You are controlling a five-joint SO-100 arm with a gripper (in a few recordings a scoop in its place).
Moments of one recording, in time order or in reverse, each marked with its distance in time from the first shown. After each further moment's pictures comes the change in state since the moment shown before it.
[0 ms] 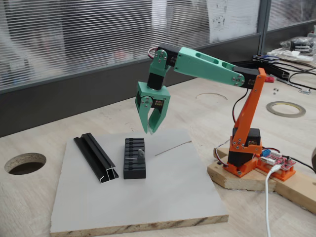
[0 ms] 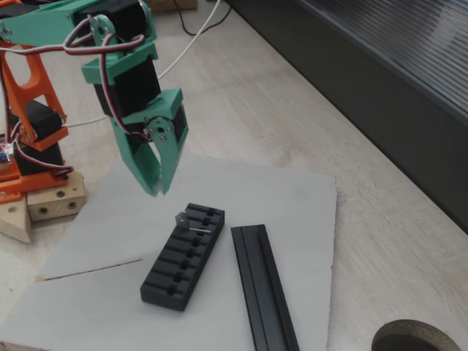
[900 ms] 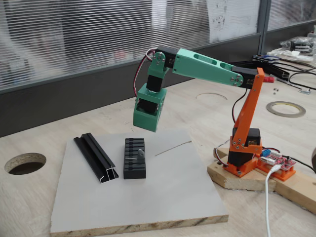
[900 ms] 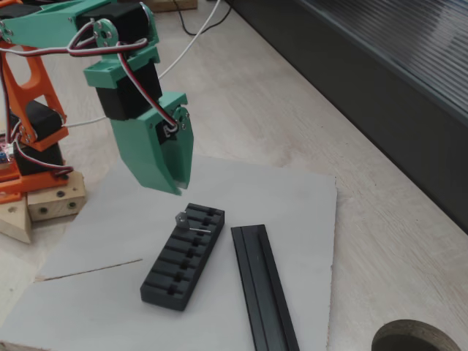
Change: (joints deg) arm -0.2 -0.5 0.4 0.0 -58.8
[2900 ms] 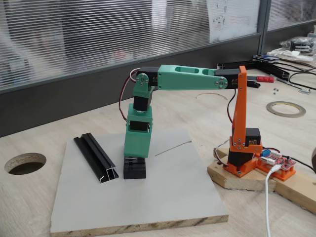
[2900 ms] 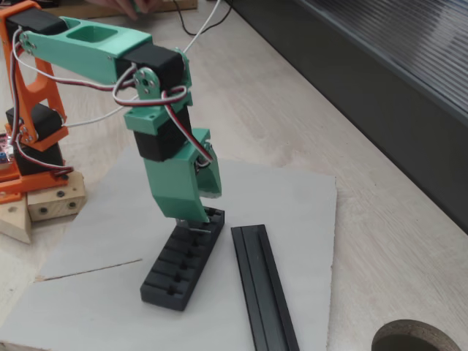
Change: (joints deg) arm -2.5 -13.3 0.2 -8.0 -12.9
